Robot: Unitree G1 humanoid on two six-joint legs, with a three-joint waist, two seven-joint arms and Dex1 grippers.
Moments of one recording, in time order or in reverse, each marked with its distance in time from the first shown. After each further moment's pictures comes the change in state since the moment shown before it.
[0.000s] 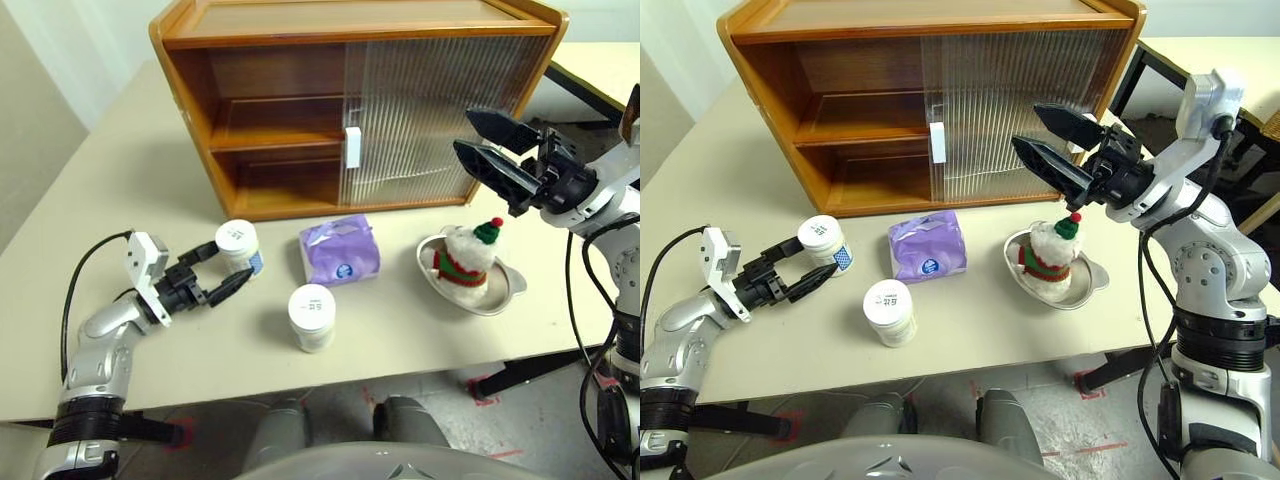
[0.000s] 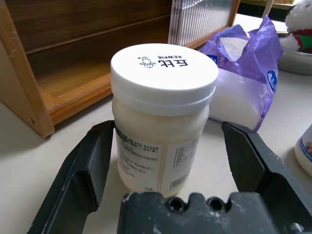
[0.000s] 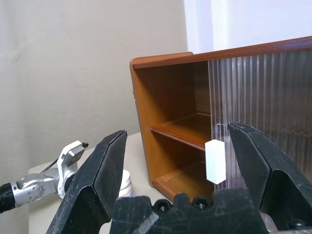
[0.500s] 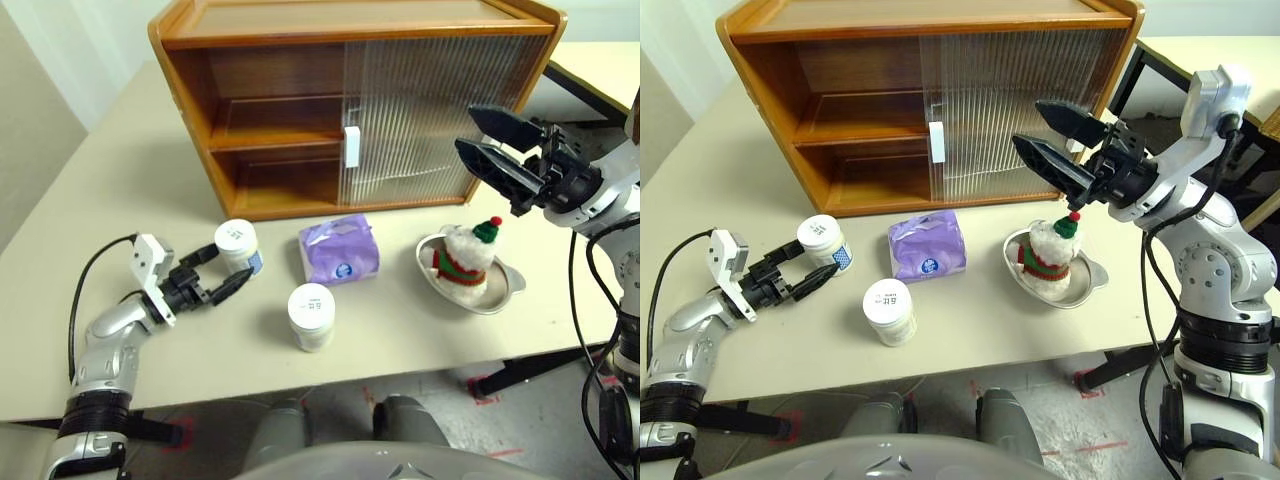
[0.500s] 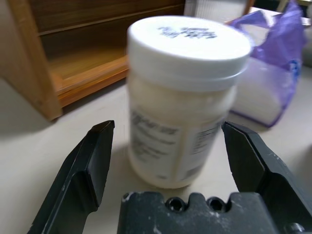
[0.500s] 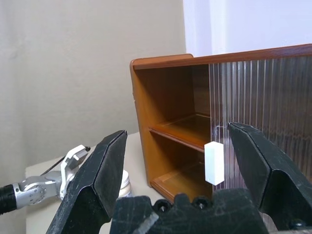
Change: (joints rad) left arm -0.043 -0.020 -0.010 0.132 0.040 -0.061 0.019; right arm 0.004 -0.007 -0.008 -0.027 0.005 0.007 -0.011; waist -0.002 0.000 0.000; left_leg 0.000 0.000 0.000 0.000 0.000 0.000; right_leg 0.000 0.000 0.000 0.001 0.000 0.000
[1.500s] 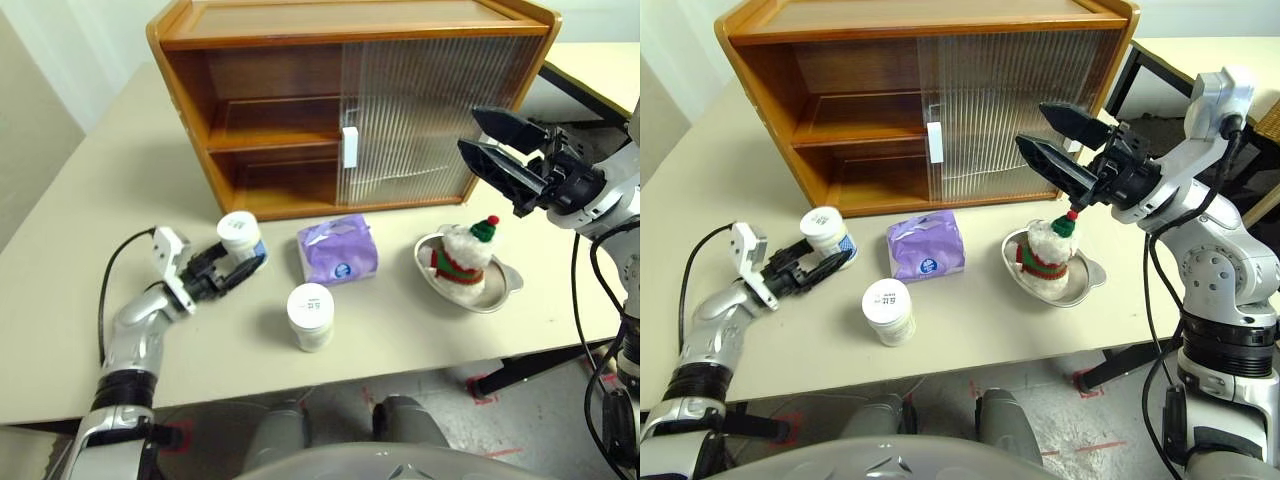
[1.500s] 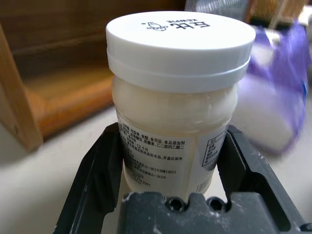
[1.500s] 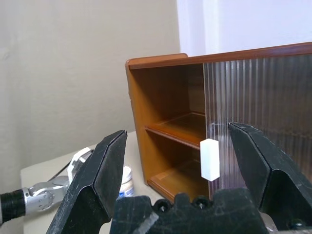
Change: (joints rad) left arm -0.155 -0.103 -0.022 0.099 0.015 -0.030 0.045; right arm 0.010 -0.003 -0.008 -0.005 0.004 0.009 -0.014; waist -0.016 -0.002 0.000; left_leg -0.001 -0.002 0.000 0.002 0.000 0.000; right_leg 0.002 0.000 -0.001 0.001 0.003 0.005
